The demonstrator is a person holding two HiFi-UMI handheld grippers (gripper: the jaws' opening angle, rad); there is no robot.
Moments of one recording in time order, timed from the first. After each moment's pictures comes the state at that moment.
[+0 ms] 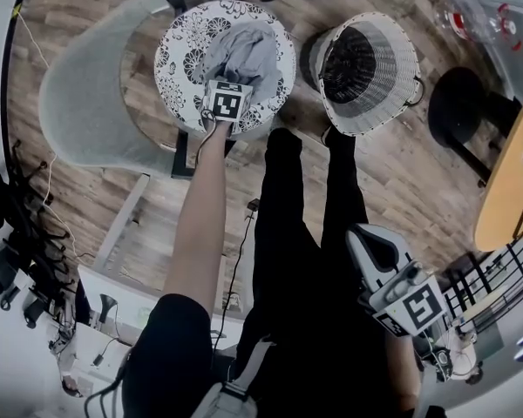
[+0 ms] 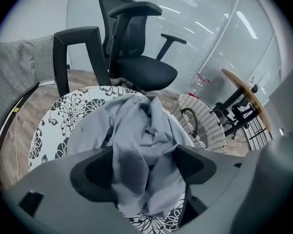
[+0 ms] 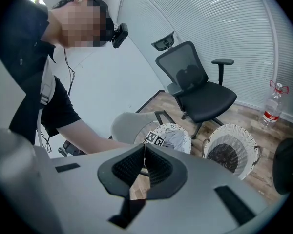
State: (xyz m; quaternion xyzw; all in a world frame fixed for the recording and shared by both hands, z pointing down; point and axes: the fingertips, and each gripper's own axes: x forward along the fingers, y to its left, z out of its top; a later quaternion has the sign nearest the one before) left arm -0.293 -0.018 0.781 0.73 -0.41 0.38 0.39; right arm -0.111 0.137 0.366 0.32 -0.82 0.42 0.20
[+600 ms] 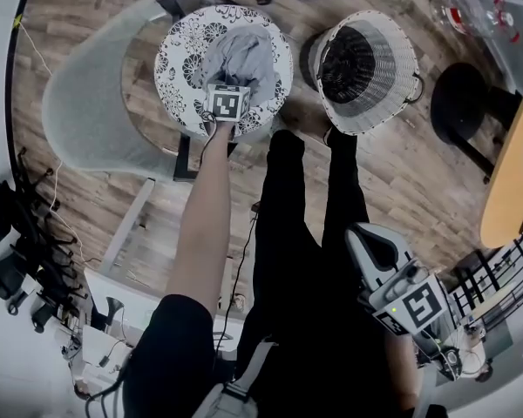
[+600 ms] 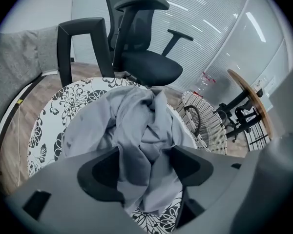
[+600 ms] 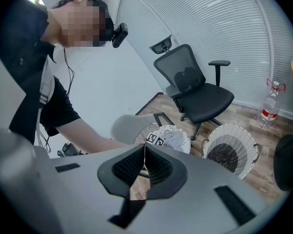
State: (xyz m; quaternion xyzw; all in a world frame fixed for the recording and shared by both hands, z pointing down) left arm -0.293 -0.011 0.782 0.70 -0.42 0.39 0.42; right arm -0.106 0.141 0.364 0.34 -0.82 0.43 0.19
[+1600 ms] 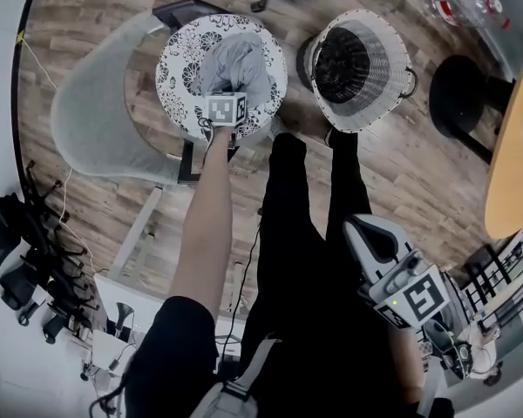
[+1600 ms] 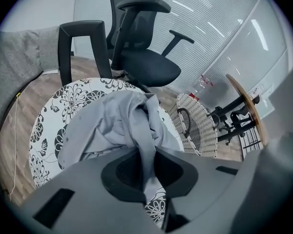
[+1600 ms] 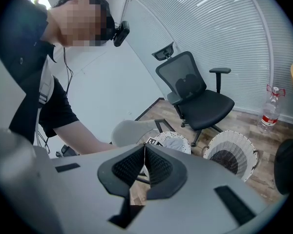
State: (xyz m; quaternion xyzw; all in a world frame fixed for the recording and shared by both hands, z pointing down) left arm -0.286 0.000 0.763 0.69 -0.41 0.38 0.45; right arm -0.106 0.135 0.344 0.35 -0.83 0.41 0.17
